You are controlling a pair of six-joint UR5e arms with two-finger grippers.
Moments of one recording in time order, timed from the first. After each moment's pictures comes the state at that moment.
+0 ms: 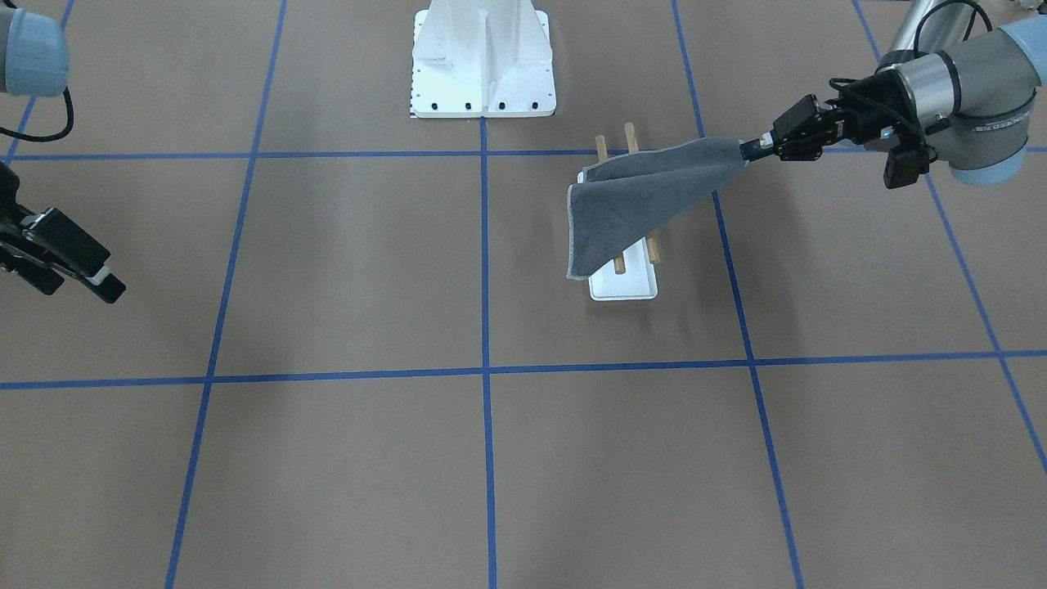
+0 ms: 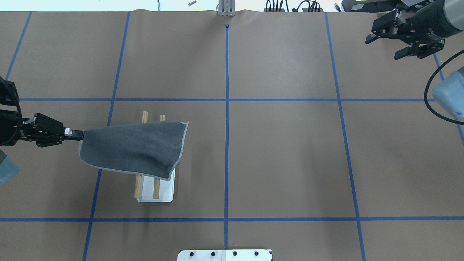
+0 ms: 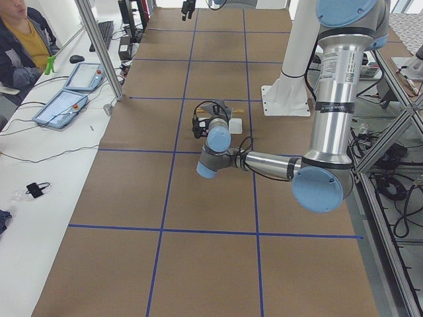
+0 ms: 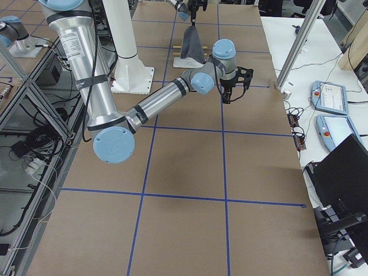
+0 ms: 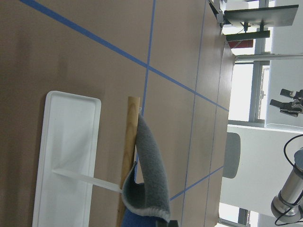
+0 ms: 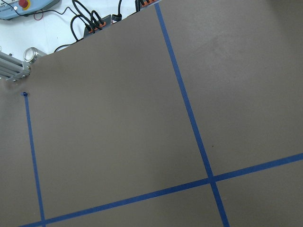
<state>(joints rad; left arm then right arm) -0.90 -1.63 -1.54 -3.52 -2.36 -2.00 1.17 -1.28 1.87 -1.32 2.27 1.18</state>
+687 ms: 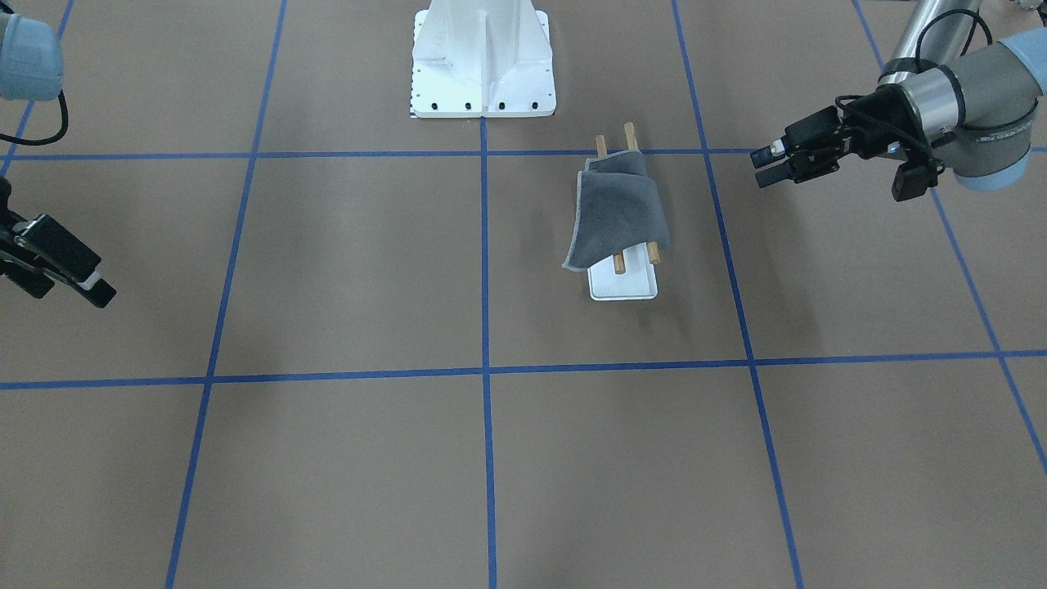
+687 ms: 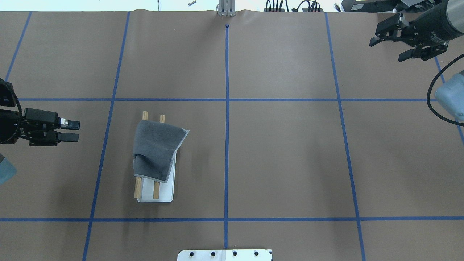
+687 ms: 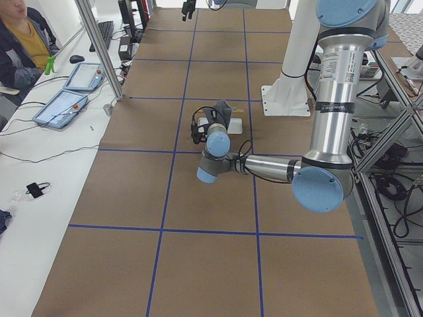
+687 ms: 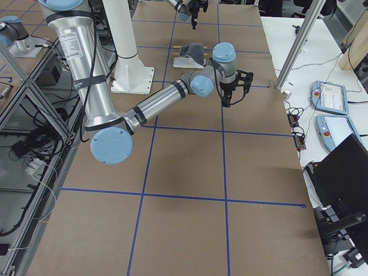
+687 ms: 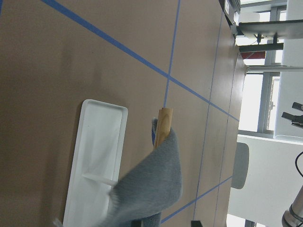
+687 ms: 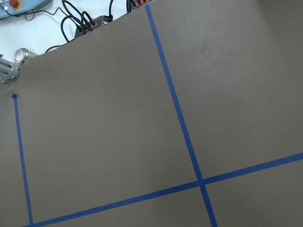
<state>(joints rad) -0.91 -1.64 -1.49 -3.52 -2.30 -2.00 1.17 -1.29 1.87 -1.32 2.27 1.16</state>
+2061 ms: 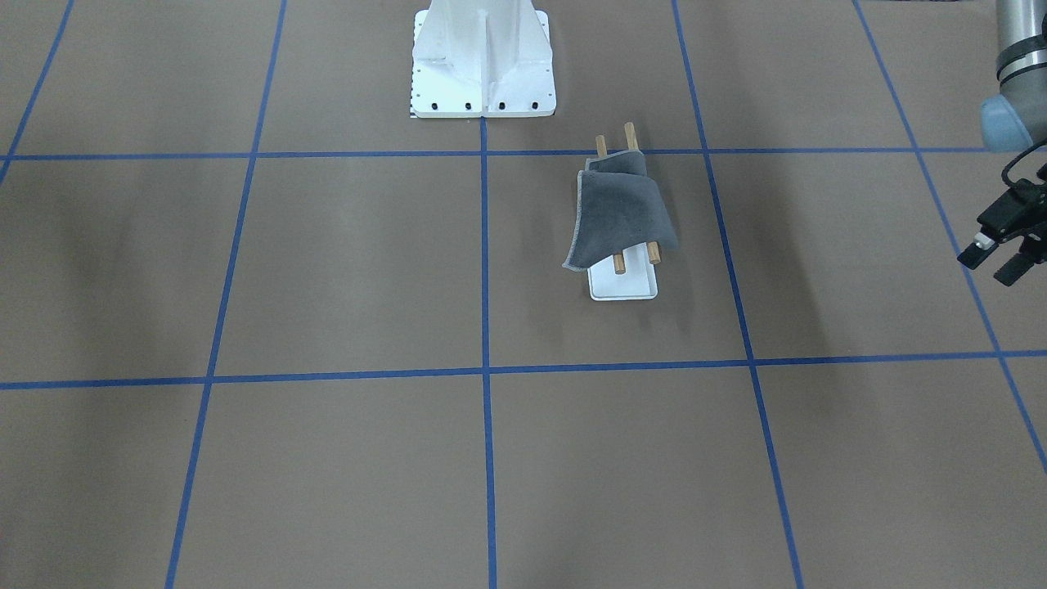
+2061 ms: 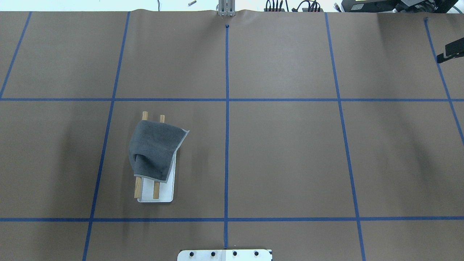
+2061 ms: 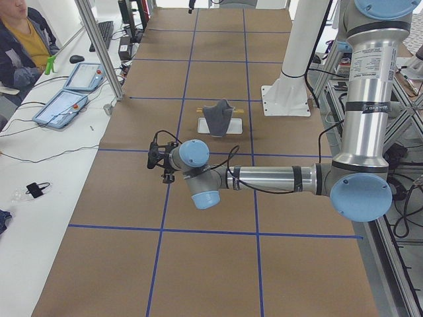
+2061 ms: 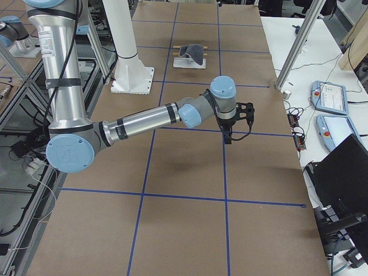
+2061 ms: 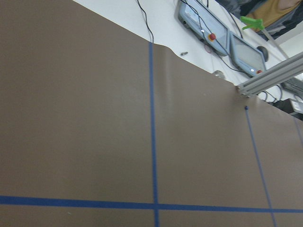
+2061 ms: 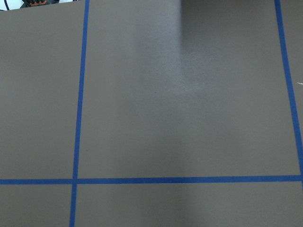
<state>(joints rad) -1.38 -1.59 -1.48 -2.66 -2.28 -0.80 1.37 -1.48 1.79 -1.31 2.33 0.57</state>
